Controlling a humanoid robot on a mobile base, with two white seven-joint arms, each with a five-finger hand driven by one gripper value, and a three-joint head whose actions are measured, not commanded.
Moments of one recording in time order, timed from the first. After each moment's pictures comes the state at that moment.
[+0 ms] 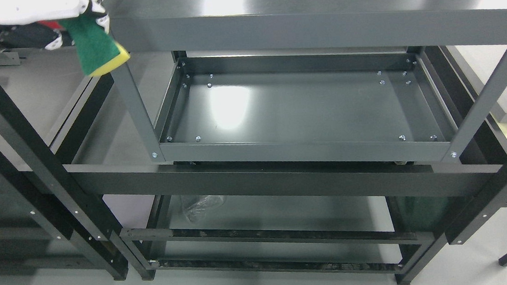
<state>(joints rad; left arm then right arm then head) -1.42 0.74 -0.45 -1.35 -0.34 -0.78 -0.95 -0.08 0.00 -0.21 0.00 -0.12 0.00 -0.07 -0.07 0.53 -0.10</state>
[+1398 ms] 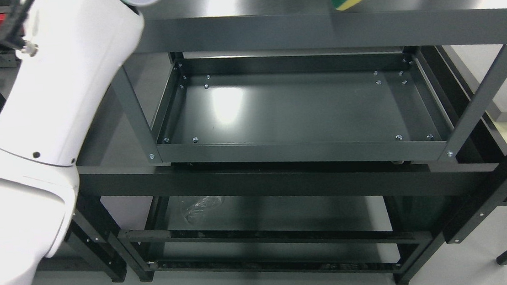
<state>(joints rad) -1.62 0.08 -0.71 -0.93 -0.56 -0.65 -0.41 -0.08 0.00 -0.21 0.00 -0.12 0.00 -0.07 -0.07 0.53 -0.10</state>
